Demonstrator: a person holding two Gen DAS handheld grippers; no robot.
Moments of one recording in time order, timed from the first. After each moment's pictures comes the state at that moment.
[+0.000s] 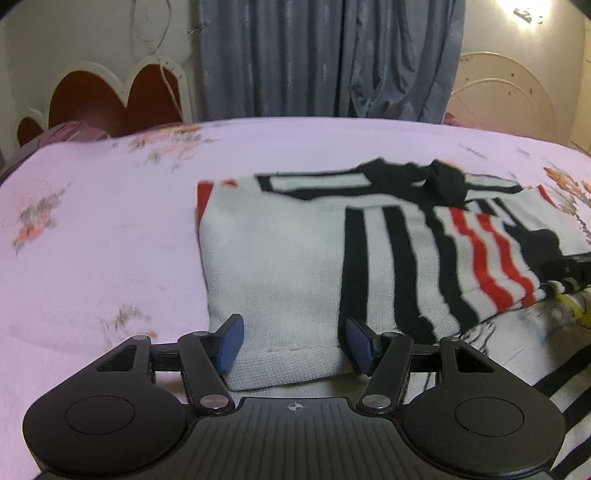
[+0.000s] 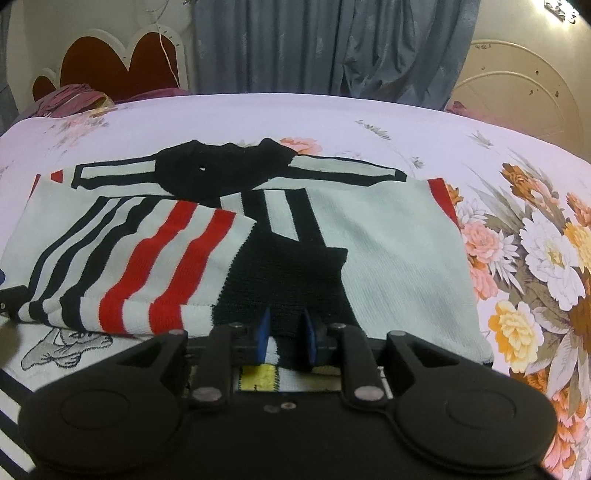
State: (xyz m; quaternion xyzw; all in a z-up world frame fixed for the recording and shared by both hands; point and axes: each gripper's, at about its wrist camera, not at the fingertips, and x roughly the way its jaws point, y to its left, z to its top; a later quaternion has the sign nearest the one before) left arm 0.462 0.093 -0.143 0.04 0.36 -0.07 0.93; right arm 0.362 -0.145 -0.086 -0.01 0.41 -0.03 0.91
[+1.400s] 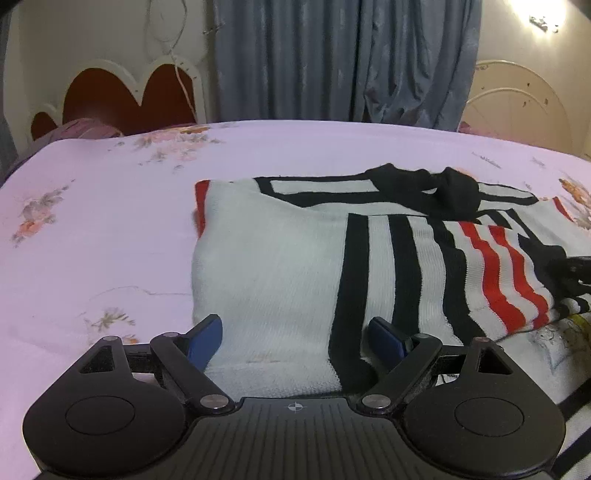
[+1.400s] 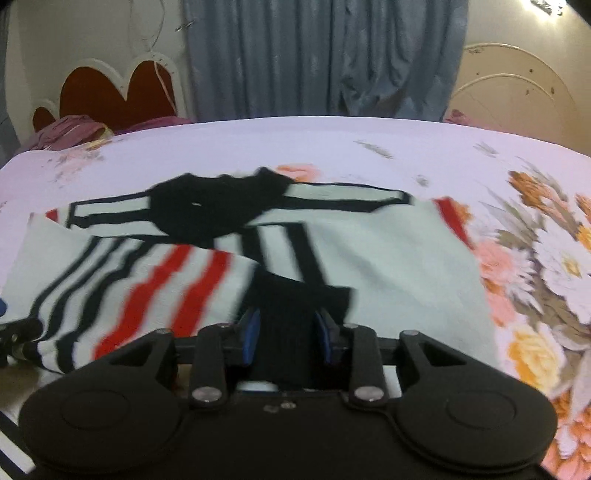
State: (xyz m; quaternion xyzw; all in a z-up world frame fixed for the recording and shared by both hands) left arm 0.472 0.073 -0.156 0.03 0.35 -0.03 0.93; right arm 0.379 -0.172 -0.101 0.01 0.37 -0.03 0.93
